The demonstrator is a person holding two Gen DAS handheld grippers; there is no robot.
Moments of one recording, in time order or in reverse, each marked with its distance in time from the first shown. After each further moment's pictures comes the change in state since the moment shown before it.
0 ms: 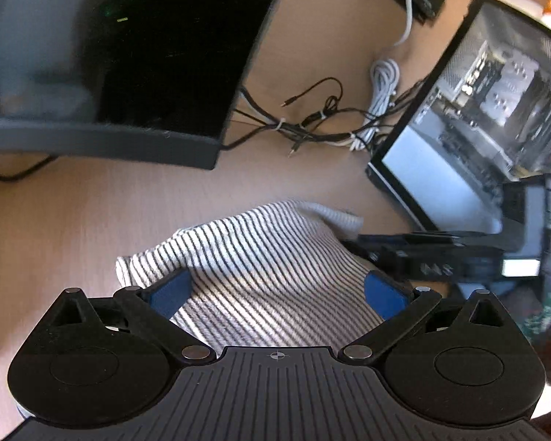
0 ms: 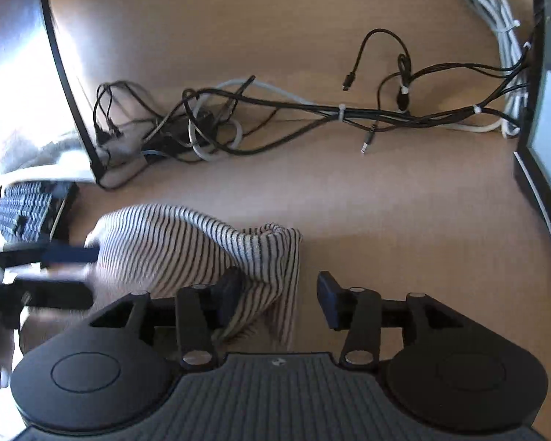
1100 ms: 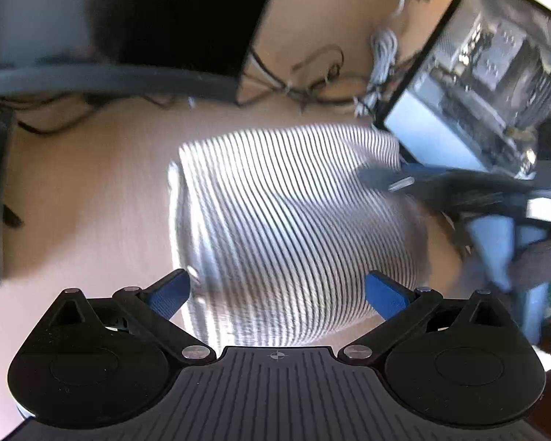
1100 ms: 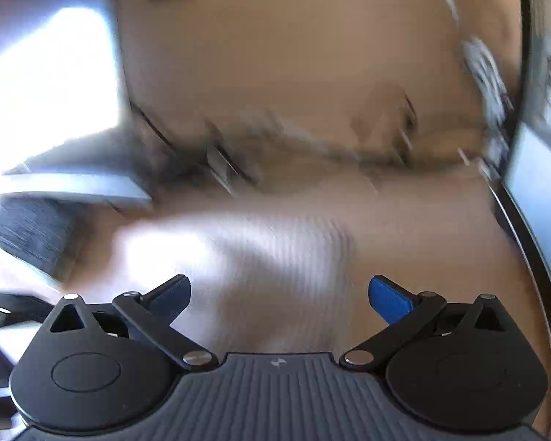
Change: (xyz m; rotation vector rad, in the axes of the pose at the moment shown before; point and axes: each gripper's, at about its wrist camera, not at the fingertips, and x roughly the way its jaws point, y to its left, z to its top) left arm -0.040 0.009 -0.032 -0.007 0.098 0.020; right arm -0.007 0.050 -0.010 -0.018 -0.059 -0.174
